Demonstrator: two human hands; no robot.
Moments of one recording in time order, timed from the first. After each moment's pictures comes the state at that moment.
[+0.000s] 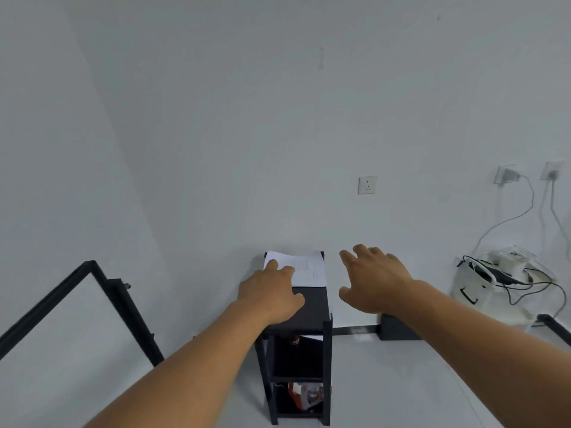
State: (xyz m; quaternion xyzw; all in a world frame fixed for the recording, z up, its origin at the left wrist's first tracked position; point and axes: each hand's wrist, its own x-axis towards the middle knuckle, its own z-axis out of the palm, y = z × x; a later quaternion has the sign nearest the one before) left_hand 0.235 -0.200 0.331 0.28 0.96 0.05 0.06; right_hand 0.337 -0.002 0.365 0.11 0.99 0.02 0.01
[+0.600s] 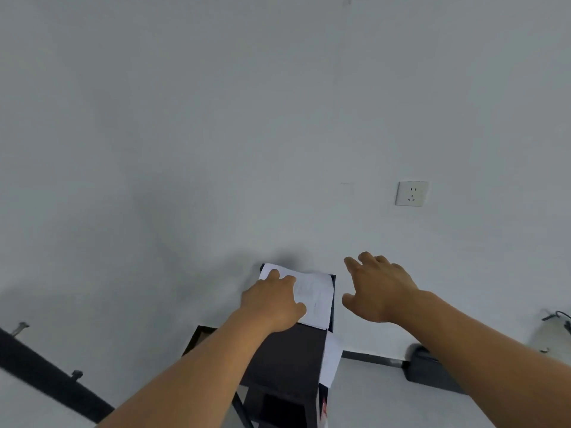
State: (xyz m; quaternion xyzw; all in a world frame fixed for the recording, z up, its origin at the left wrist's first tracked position) left_hand 0.026 -0.005 0.258 0.17 0.98 0.05 0.12; right_hand 0.087 0.214 0.297 0.01 1.00 0.00 0.06
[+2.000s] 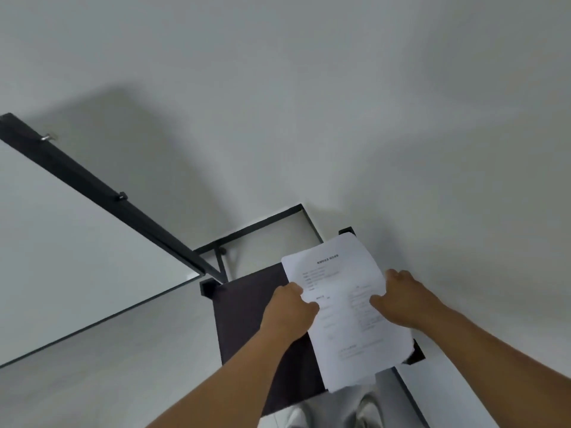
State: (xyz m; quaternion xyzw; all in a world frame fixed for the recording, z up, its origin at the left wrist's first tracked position) left_hand -0.162 0.061 0.028 -0.47 0.77 0.39 0.16; right_hand -0.346 0.227 0.025 -0.27 0.89 -0.04 0.37
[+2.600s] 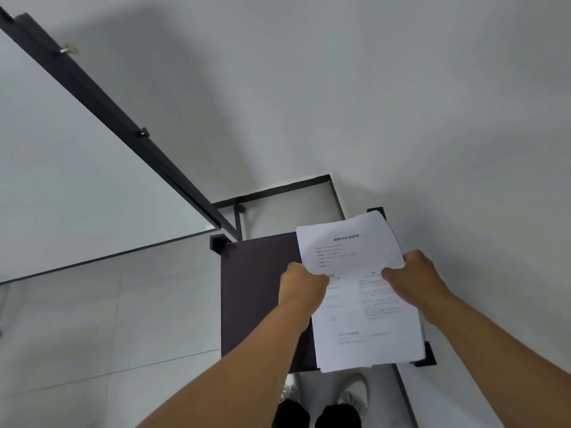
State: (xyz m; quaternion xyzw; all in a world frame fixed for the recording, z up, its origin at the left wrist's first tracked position) left_hand -0.174 0.079 -0.017 -0.64 0.54 0.54 0.02; right_hand -0.370 0.202 -0.036 -0.14 0.87 -0.25 0.40
